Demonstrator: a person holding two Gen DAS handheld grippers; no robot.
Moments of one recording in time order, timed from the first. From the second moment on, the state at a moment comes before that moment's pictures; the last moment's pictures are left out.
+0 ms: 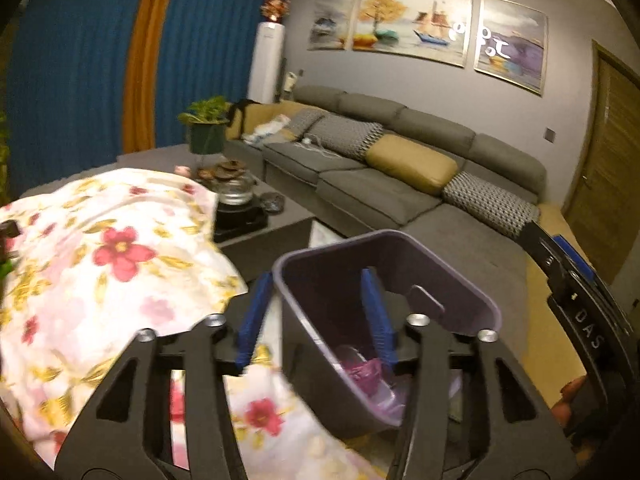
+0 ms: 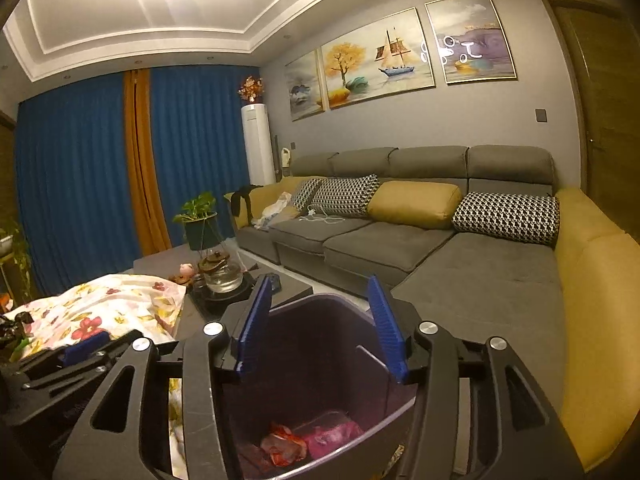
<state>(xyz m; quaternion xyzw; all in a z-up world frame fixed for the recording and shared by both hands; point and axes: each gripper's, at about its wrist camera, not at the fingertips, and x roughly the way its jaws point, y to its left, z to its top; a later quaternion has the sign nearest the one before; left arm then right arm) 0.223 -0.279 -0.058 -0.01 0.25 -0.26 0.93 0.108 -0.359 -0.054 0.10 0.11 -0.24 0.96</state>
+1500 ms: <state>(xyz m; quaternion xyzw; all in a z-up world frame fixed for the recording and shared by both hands) 0.076 0.022 -0.040 -0.06 0.18 0.05 0.98 0.067 -0.139 -0.069 0.03 0.15 0.01 0.99</state>
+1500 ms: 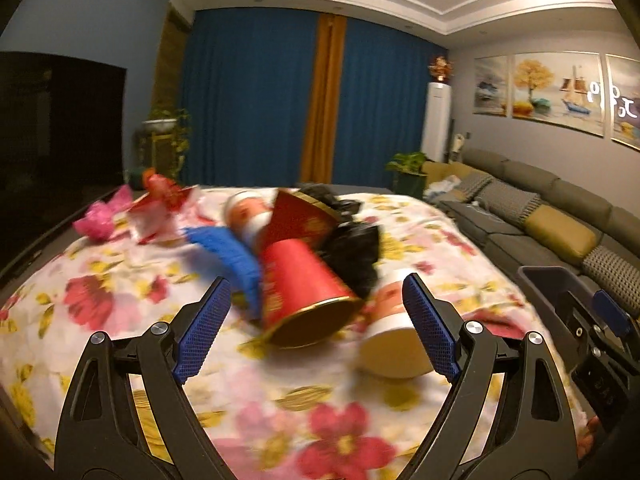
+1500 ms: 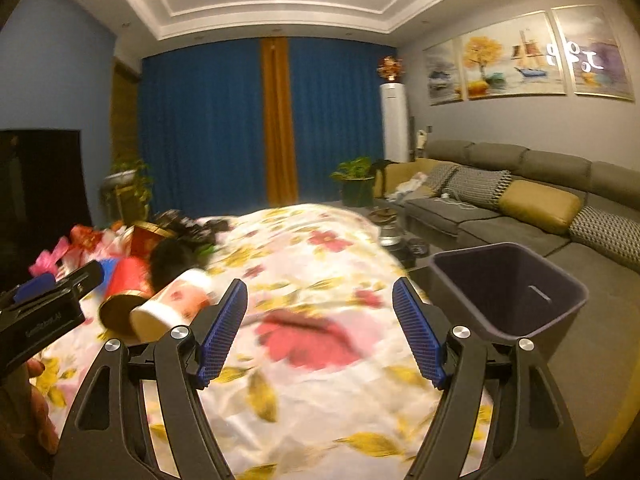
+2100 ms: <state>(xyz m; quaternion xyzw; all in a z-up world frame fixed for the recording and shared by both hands) 0.086 0.068 -0.070 -0.06 0.21 0.07 0.97 0.102 -0.060 -0.101 -0.02 0.19 0.07 0.98</state>
